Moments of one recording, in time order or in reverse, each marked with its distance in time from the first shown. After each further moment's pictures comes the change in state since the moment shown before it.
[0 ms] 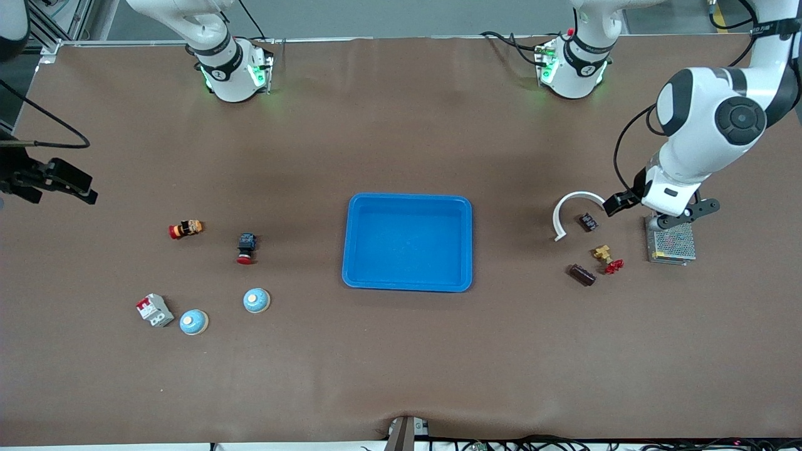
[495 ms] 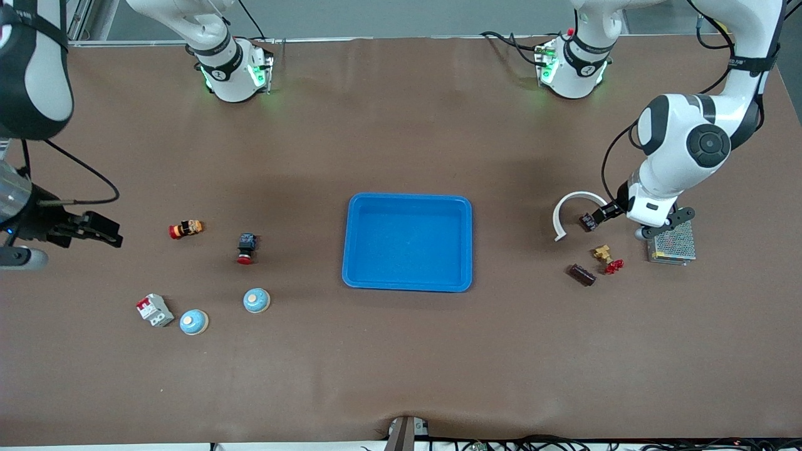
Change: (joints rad) left arm 0.029 0.117 0.000 -0.068 0.000 0.167 -0.077; right arm 0.000 0.158 -0.001 -0.001 0.032 0.157 -0.010
